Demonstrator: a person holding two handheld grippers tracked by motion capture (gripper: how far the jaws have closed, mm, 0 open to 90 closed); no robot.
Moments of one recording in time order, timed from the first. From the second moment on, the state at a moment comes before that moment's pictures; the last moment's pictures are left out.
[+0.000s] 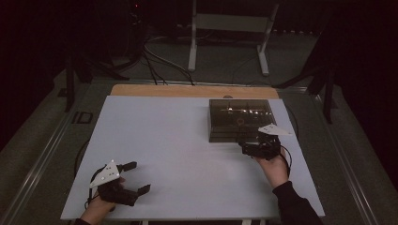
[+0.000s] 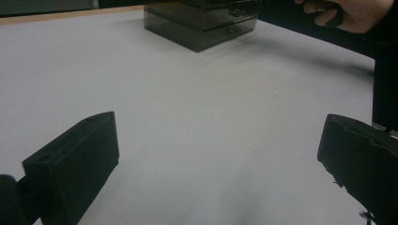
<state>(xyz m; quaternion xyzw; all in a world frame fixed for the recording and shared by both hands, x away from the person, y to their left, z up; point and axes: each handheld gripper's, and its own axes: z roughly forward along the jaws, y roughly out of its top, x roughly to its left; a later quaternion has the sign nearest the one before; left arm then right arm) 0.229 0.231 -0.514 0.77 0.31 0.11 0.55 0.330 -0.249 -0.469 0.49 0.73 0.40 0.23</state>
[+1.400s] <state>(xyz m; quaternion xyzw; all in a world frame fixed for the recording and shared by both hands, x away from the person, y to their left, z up) 0.228 0.231 -0.514 0.77 0.31 0.11 0.55 0.318 -0.234 -0.452 0.40 0.77 0.46 0.18</state>
